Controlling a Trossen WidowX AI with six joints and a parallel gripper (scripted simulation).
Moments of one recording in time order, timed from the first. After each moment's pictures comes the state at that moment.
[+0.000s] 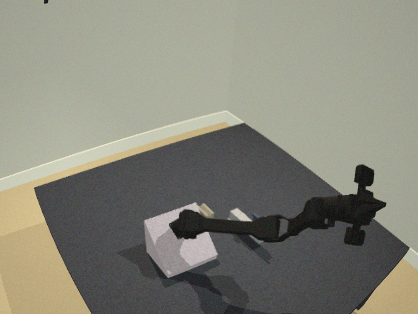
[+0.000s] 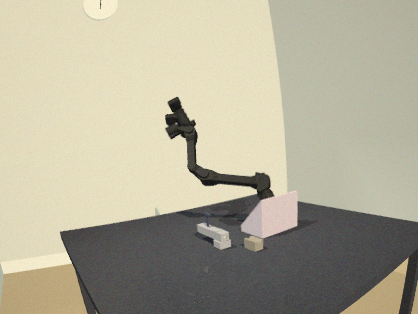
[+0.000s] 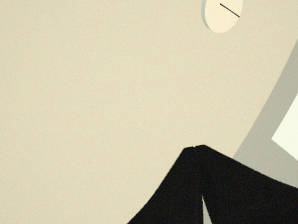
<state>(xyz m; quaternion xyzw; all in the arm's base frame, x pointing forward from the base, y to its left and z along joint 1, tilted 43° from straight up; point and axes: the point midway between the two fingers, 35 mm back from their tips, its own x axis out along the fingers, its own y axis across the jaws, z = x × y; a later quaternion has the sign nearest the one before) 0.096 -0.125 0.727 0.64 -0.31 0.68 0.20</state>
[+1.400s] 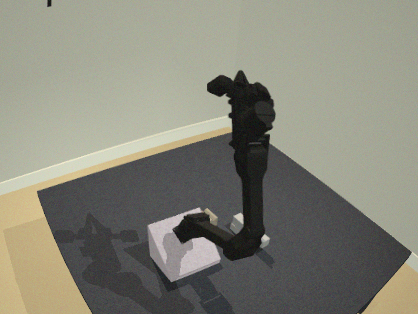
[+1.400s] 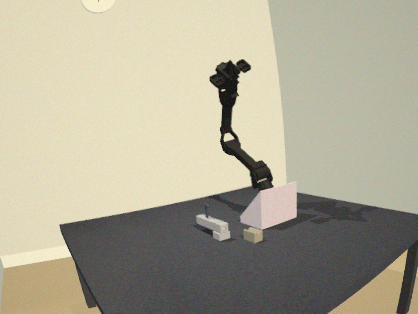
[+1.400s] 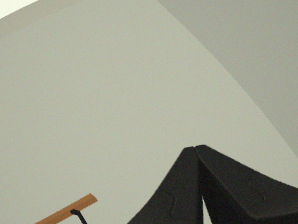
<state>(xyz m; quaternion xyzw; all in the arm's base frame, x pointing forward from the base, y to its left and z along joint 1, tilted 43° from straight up) 0.164 0.304 0.455 0.07 0.08 0.44 0.89</state>
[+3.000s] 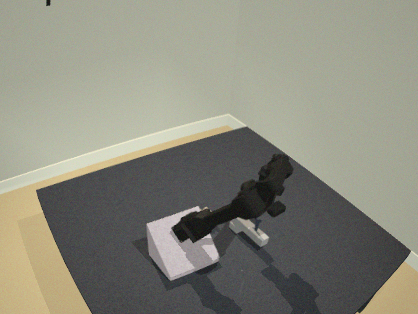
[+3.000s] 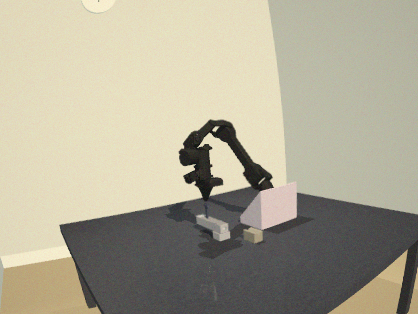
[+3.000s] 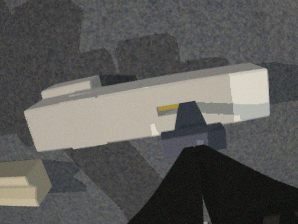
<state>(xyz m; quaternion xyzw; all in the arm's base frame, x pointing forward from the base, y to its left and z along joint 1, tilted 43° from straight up) 0.261 -0.074 0.099 -0.20 0.67 -0.31 0.65</state>
